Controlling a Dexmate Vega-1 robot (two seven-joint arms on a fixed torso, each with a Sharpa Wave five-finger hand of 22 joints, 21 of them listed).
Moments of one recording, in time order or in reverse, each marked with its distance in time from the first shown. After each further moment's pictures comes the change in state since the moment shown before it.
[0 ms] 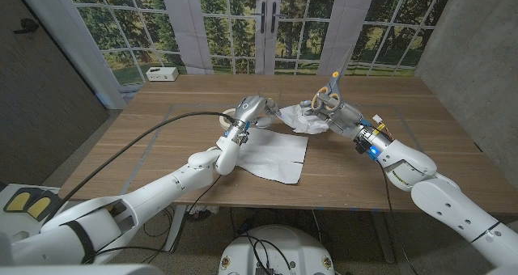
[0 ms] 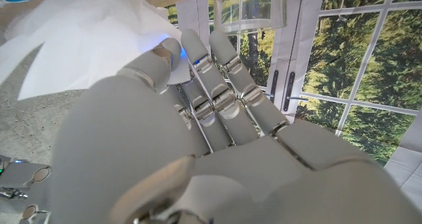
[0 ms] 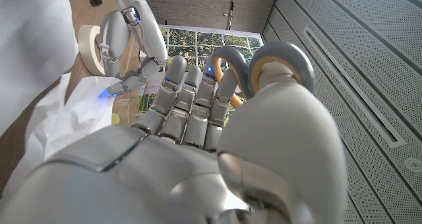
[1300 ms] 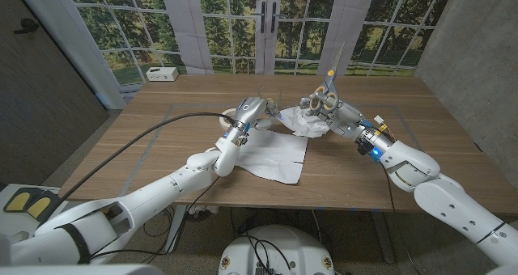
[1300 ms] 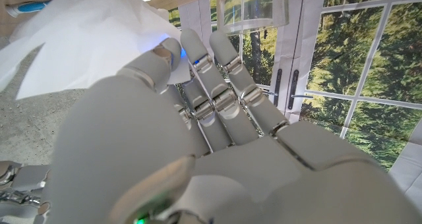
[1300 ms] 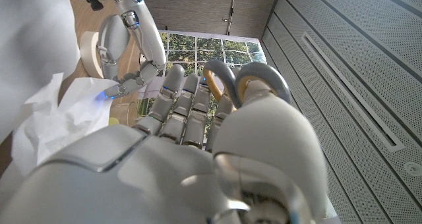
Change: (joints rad) left arm 0.015 0.019 -0.003 -0.039 0.028 0.020 -0.015; left_hand 0.000 0.000 0.007 0.001 0.000 0.005 -0.005 0.000 0.000 0.002 0.001 0.000 0.000 0.009 0.001 0.000 0.000 -0.012 0.005 0.024 -0.005; right arm -0.014 -0.022 0.006 -0.009 0.020 0.004 0.021; right_hand -0.067 0.223 -0.044 0.025 -0.016 -0.044 -0.078 -0.596 -0.245 -0.129 0.050 0.013 -0.002 -0.116 0.006 0.051 -0.016 -0.160 0.000 0.157 0.011
